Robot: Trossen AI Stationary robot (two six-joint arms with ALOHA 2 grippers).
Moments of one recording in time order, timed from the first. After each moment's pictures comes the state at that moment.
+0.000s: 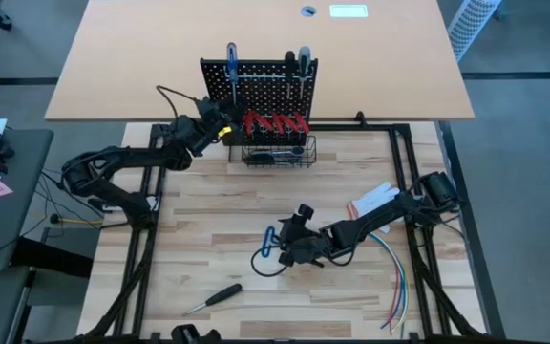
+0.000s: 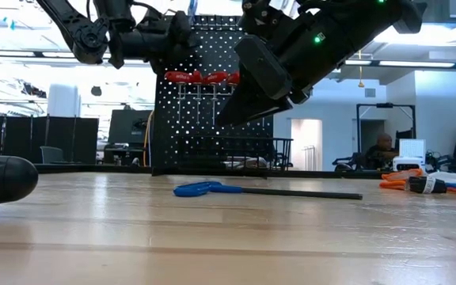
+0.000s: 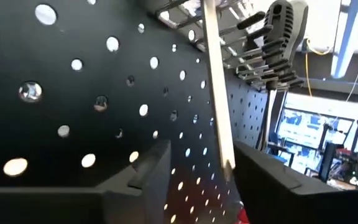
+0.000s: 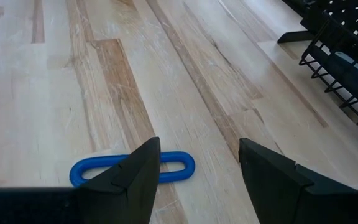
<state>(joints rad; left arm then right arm) 0.62 1.43 0.70 1.14 -0.11 -0.20 0.34 1.88 1.07 0.08 0.70 0.33</state>
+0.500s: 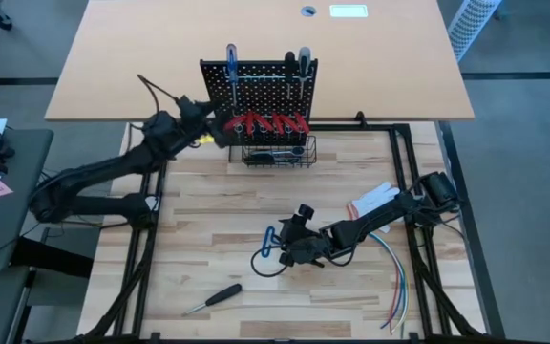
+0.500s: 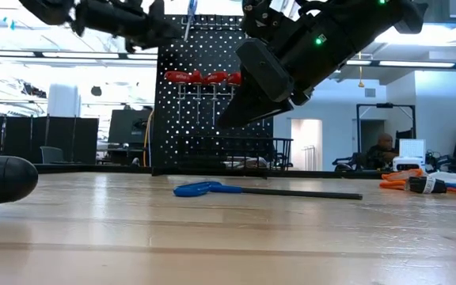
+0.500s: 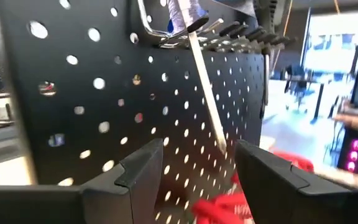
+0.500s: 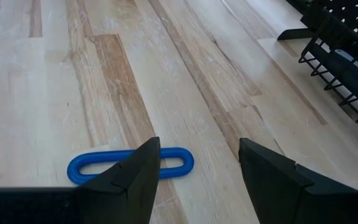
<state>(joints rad) 0.62 1.05 0.70 0.53 -0.11 0.03 0.34 1.89 1.07 0.06 0.70 0.33</state>
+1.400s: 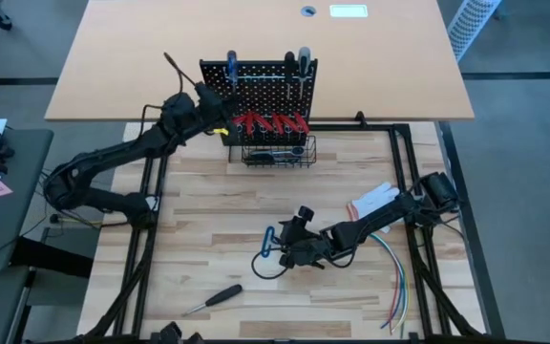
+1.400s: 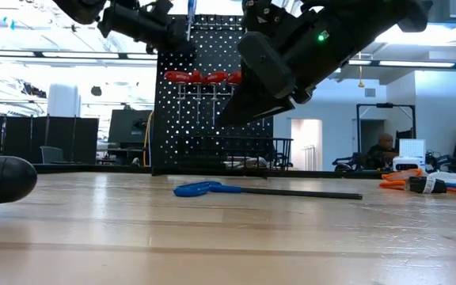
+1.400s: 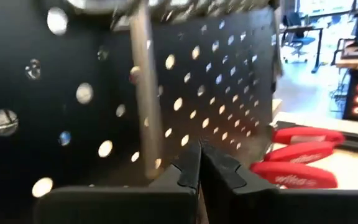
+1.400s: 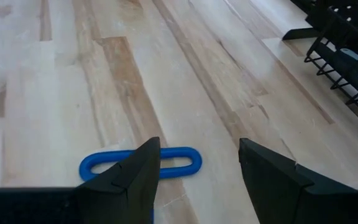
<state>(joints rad) 0.67 1.24 0.91 0.35 -0.03 0.19 0.35 1.89 1.07 0.07 0.70 0.35</state>
